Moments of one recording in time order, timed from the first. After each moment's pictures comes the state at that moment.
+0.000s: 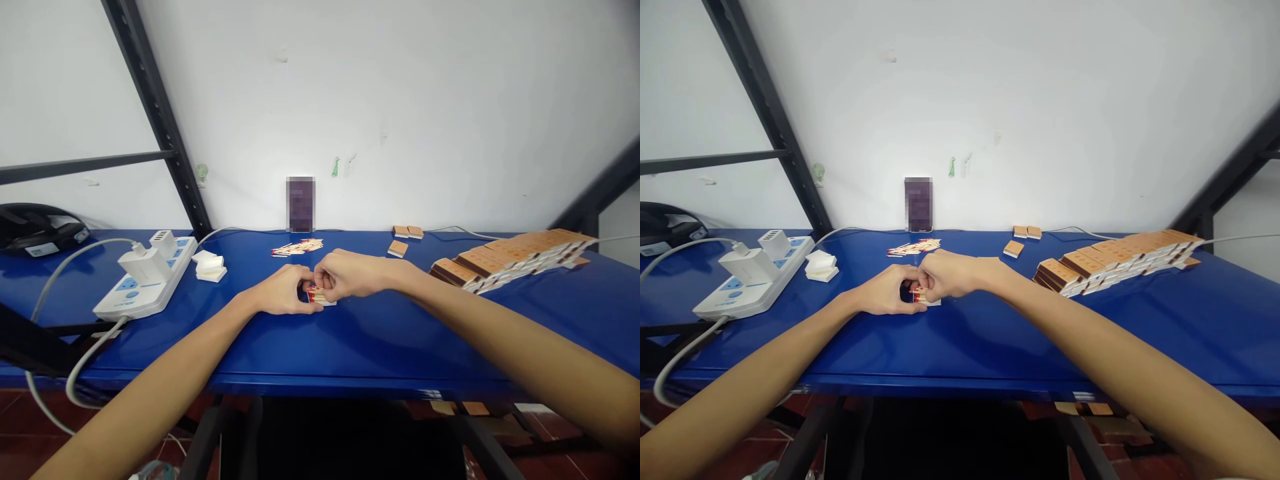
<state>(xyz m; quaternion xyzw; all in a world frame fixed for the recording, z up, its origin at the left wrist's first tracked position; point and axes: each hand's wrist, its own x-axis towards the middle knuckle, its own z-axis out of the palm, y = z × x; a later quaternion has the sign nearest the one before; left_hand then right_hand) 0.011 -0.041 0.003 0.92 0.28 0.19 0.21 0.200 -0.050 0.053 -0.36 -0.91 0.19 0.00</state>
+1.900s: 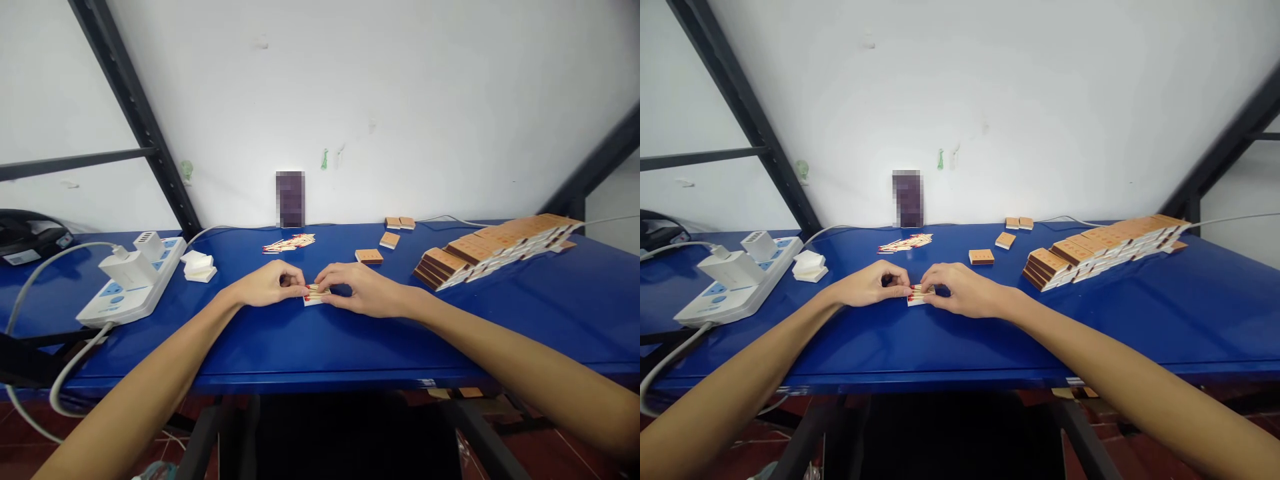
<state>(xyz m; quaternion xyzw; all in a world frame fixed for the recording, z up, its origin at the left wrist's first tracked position) 0.001 -0.032 0.008 0.88 0.28 0.14 0.36 0.235 -0.073 0.000 -0.29 -0.92 0.14 0.23</state>
